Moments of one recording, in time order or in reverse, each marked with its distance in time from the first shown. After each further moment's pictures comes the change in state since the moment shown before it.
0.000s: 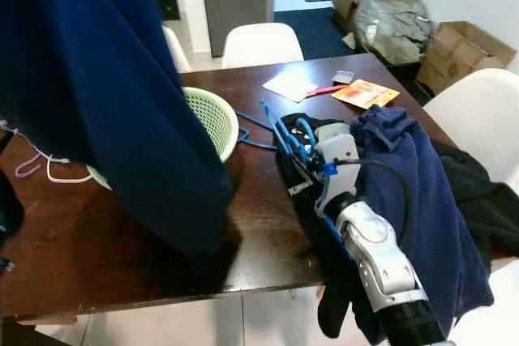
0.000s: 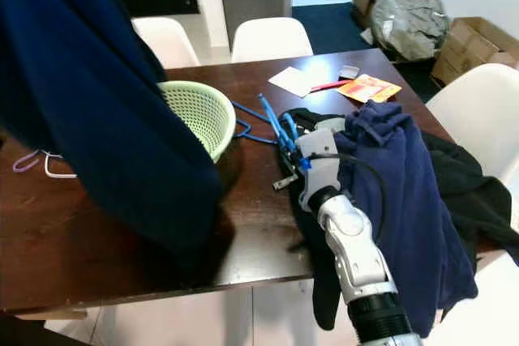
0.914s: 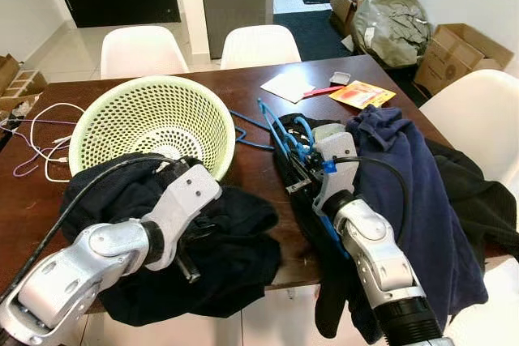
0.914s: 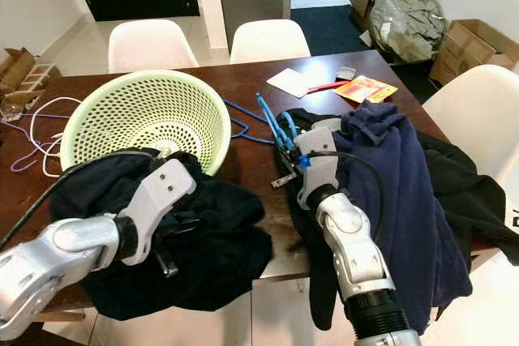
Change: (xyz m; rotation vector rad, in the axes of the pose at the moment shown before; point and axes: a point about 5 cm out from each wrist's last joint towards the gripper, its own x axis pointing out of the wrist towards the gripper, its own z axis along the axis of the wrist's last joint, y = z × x) left arm -0.171 -0.129 -0.218 -0.007 1.149 -0.416; right arm 0.002 -0.002 0.002 0.000 -0.002 0.006
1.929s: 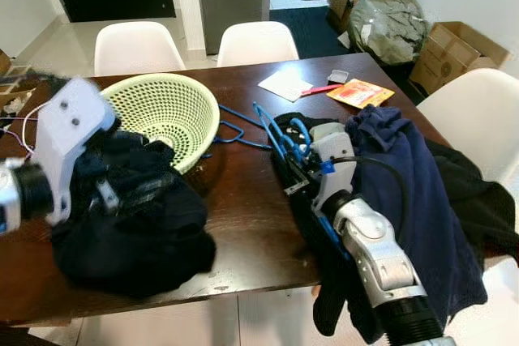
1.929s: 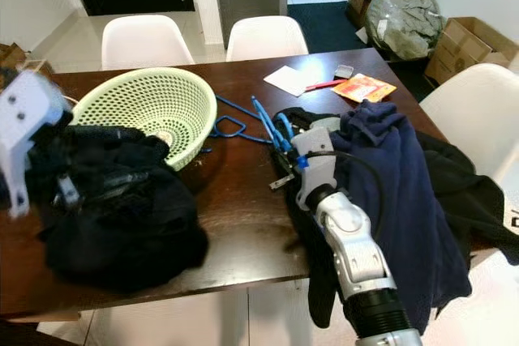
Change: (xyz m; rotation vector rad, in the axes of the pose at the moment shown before) left arm -0.106 0.057 0.047 0.051 -0.225 0.029; right arm -0.001 0.000 -0.002 -0.003 0.023 0.030
